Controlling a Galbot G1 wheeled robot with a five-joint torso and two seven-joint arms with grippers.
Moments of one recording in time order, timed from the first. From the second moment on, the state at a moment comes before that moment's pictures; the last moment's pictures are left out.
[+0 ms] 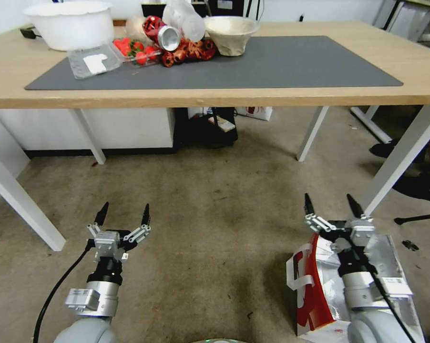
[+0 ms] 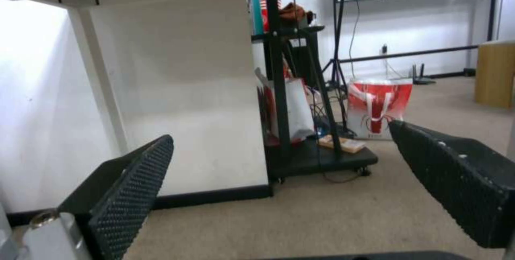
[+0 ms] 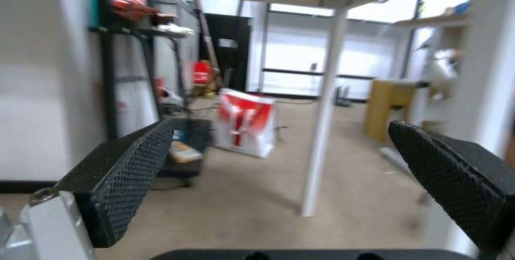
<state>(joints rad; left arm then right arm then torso) 1.74 -1.36 -0.57 -2.18 -0.15 -0.24 -0.06 -1.72 1.43 0.79 2.26 0.17 0.10 -0.04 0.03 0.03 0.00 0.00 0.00</state>
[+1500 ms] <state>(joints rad) 1.71 -1.33 -0.59 -2.12 -0.19 -0.20 -0.08 -1.66 1.27 1.08 1.79 0.21 0.17 -0.11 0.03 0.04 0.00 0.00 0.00</state>
